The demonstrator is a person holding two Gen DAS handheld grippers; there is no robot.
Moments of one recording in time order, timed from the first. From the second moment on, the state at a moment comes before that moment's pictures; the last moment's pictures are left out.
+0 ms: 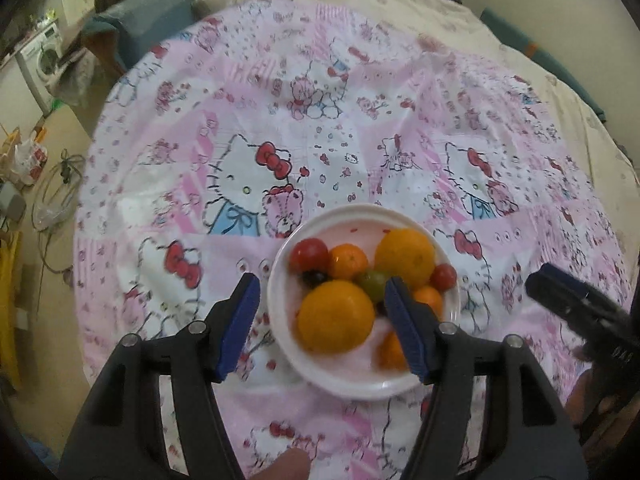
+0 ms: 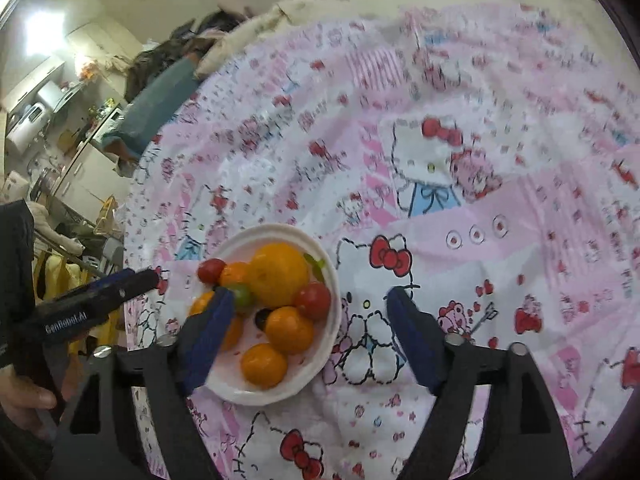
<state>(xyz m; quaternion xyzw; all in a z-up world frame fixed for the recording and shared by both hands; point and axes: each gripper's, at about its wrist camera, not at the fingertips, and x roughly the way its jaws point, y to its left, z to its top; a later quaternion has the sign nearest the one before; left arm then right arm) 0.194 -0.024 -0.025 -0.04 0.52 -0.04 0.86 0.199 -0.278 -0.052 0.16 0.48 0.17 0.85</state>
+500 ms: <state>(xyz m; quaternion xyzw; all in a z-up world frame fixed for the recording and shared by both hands) 0.081 -0.003 -0.001 -0.04 0.46 -0.03 0.89 0.102 -0.270 -0.018 0.15 0.44 0.17 0.87</state>
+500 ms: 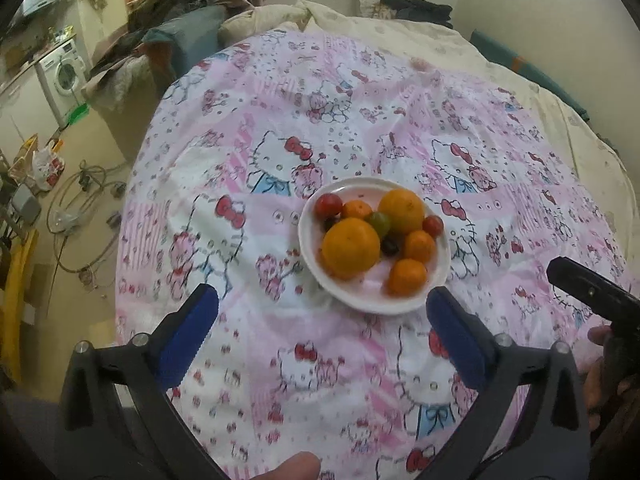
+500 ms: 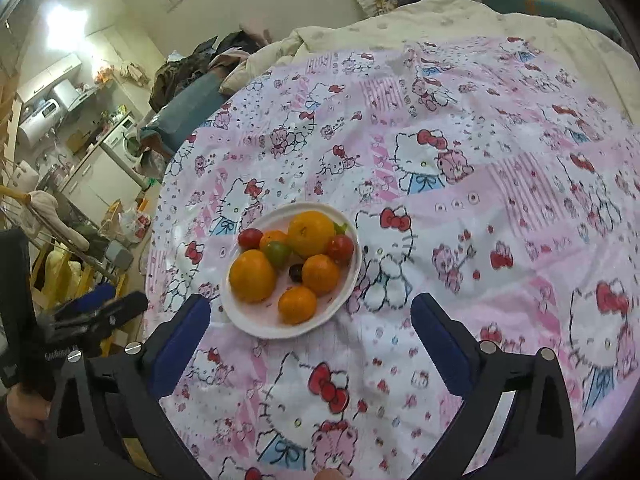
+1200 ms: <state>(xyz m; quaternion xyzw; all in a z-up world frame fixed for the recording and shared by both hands) 0.031 -0.008 0.011 -0.01 0.35 -0.01 0.94 0.037 -0.238 -0.003 0.06 0.33 0.10 0.94</state>
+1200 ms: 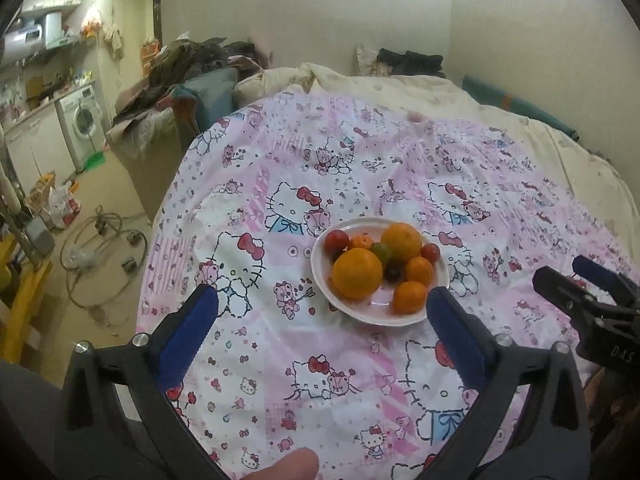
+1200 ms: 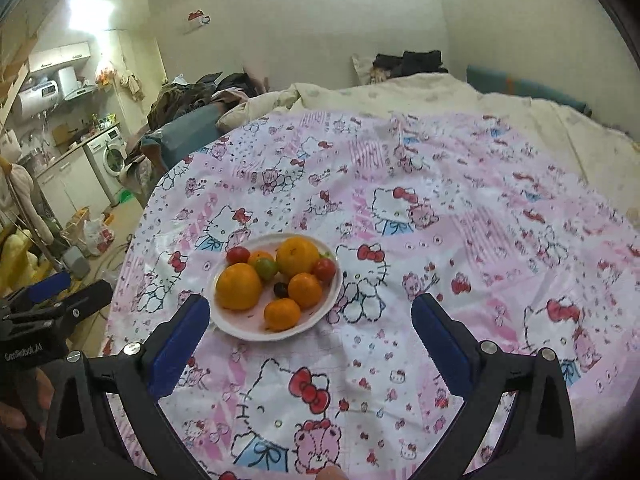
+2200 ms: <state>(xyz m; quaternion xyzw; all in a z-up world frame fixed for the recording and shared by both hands) 0.027 -0.012 0.014 0.00 0.35 -0.01 0.94 0.039 -0.234 -0.005 0.06 0.33 0.09 0.94</state>
